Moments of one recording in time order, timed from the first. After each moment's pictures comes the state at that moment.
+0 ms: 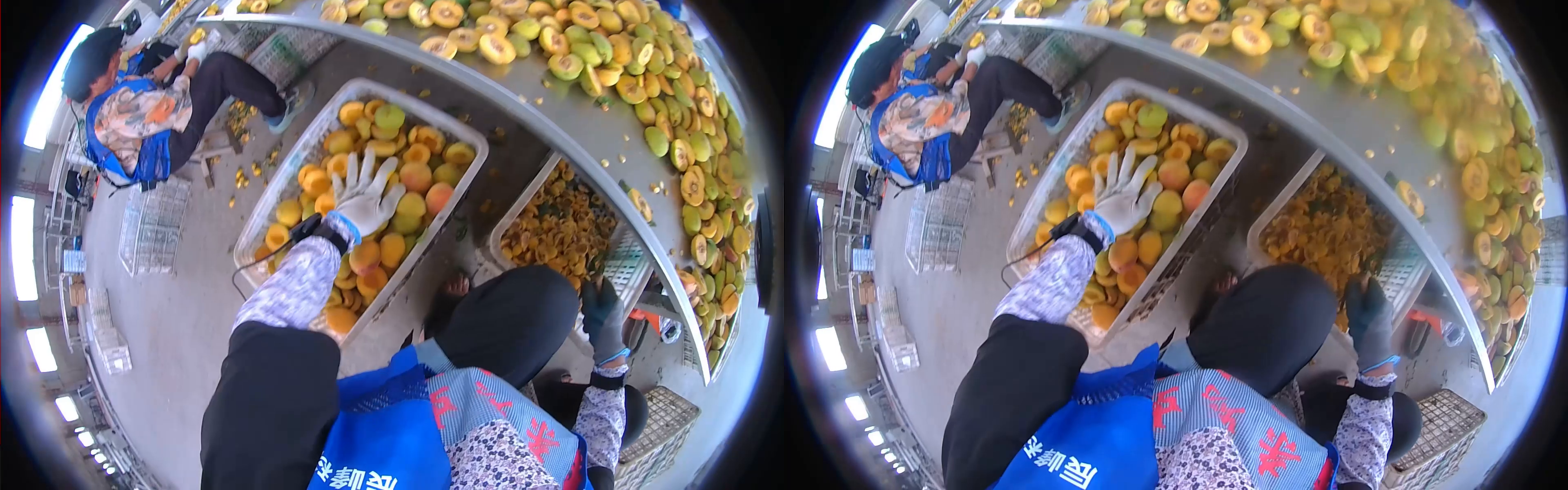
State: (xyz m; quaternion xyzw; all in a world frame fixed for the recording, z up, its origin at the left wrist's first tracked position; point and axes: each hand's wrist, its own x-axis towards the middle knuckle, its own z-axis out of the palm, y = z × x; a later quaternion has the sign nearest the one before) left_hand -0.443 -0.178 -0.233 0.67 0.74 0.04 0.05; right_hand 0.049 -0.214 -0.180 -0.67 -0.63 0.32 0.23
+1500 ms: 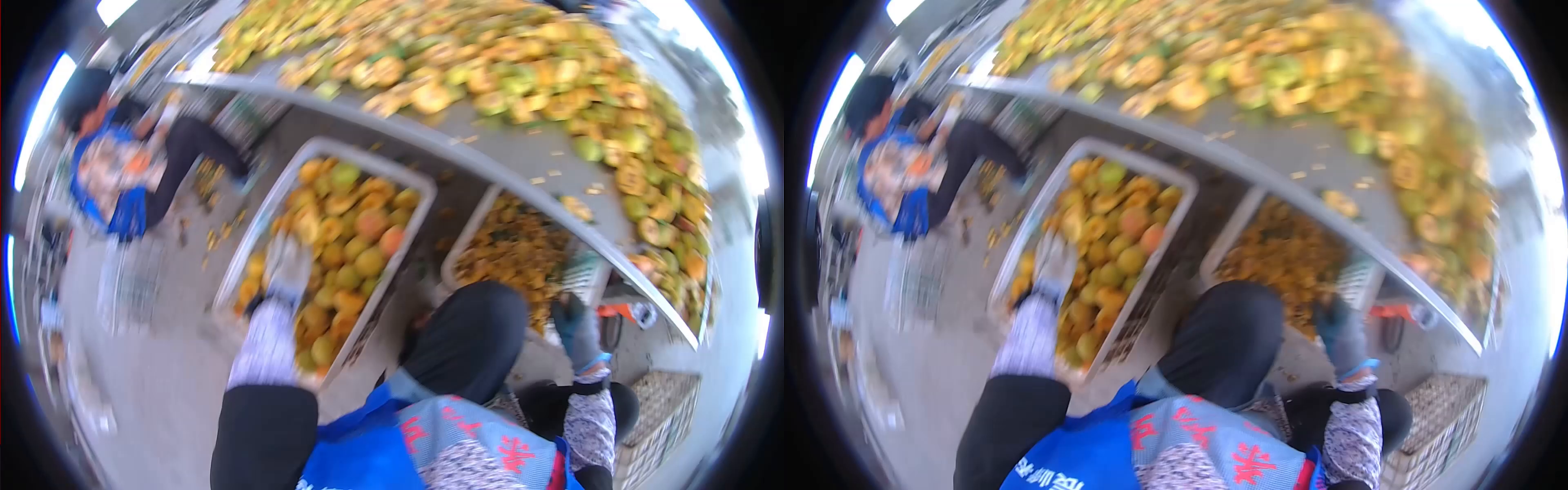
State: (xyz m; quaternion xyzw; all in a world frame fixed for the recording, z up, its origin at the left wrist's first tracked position) left_hand -0.528 -0.221 -0.273 0.62 0.77 0.14 -0.10; right_hand 0.066 -0.241 -0.155 -0.64 -0.70 0.20 0.24
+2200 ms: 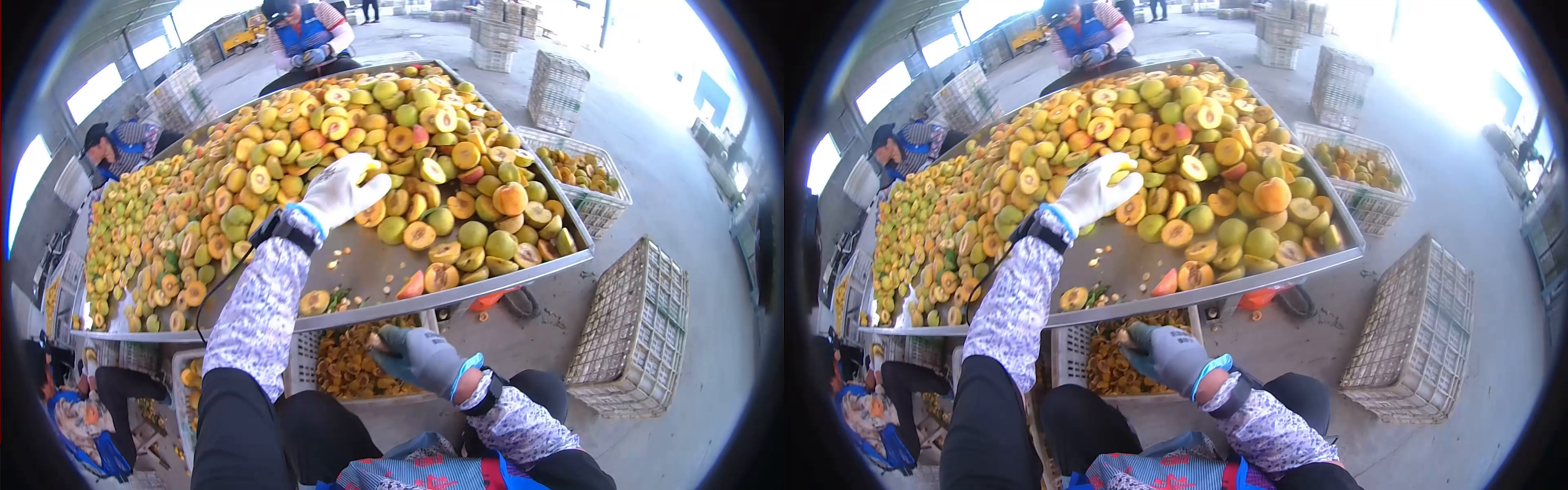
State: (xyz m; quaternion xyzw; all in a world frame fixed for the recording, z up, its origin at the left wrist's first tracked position) left_hand 0.058 0.049 0.010 0.92 0.27 0.27 0.12; right_hand 0.116 -0.227 -0.077 -0.60 -0.64 0.31 0.38
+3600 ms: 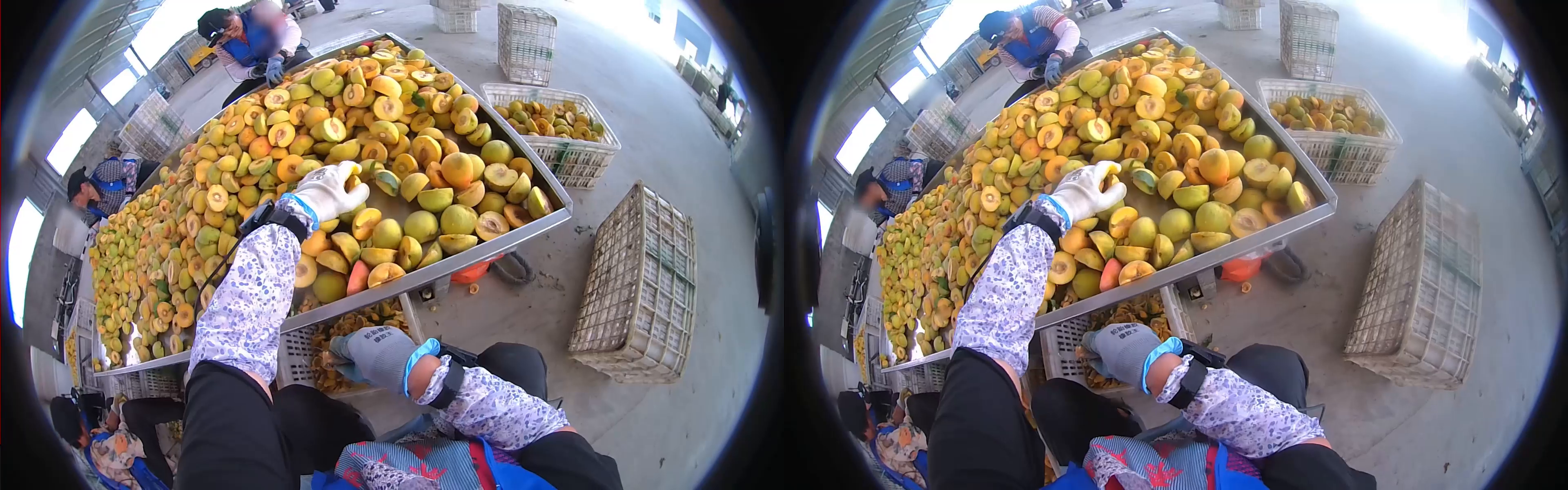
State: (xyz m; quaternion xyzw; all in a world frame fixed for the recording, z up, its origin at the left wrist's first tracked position) left_hand 0.135 0.037 -0.013 0.95 0.31 0.04 0.08; right_hand 0.129 -0.227 -0.074 -0.56 -0.70 0.36 0.24
